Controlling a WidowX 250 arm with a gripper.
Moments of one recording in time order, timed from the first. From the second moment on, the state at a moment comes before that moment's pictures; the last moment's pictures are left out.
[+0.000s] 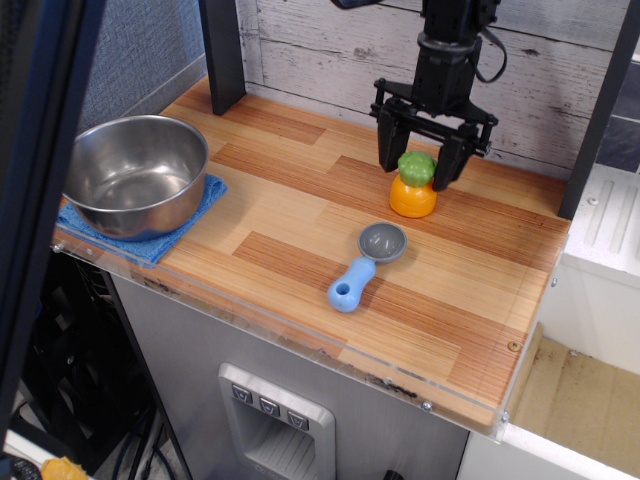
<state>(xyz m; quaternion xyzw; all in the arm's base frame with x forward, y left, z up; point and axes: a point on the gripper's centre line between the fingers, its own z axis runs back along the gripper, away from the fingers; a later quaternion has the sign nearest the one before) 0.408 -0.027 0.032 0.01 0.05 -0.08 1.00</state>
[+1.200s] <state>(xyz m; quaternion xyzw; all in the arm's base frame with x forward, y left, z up) 0.392 -0.004 0.103 -0.08 -0.03 -0.06 0.99</state>
